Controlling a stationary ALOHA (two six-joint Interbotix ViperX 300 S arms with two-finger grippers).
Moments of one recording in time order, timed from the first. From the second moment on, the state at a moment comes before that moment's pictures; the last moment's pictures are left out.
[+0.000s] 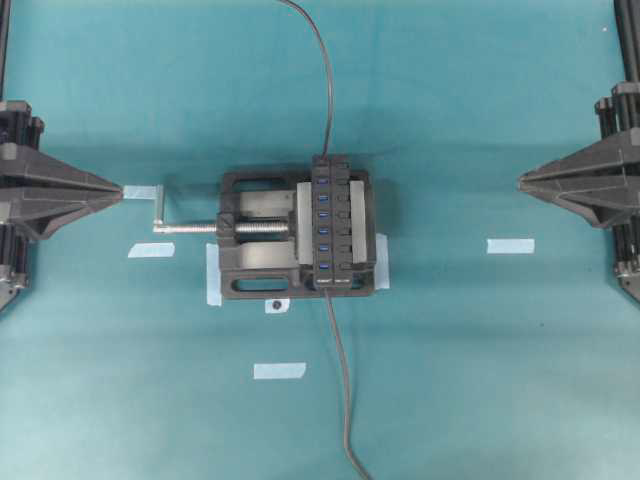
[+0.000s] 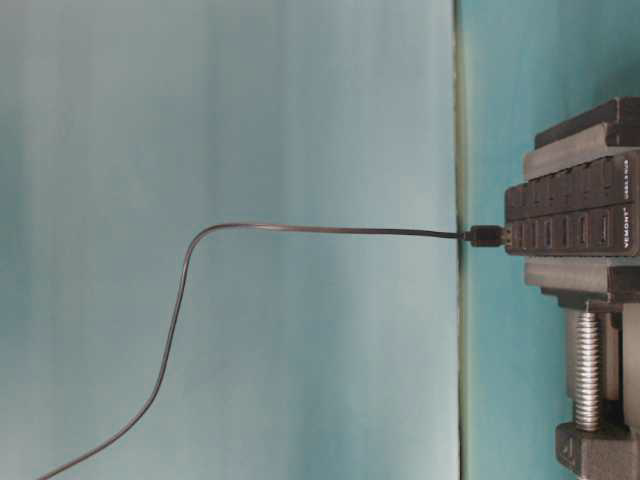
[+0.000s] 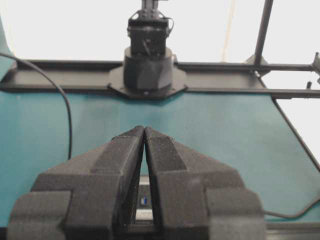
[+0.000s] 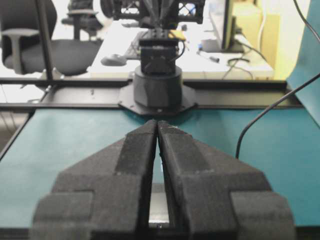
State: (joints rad) left arm 0.00 -0.96 1.19 0.00 -0.29 0.00; right arm 0.00 -0.96 1.17 0.00 -0.29 0.01
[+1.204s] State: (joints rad) left arm 0.00 -0.90 1.13 0.01 0.05 -0.01; right arm -0.15 -0.74 1.04 0.04 0.16 0.08
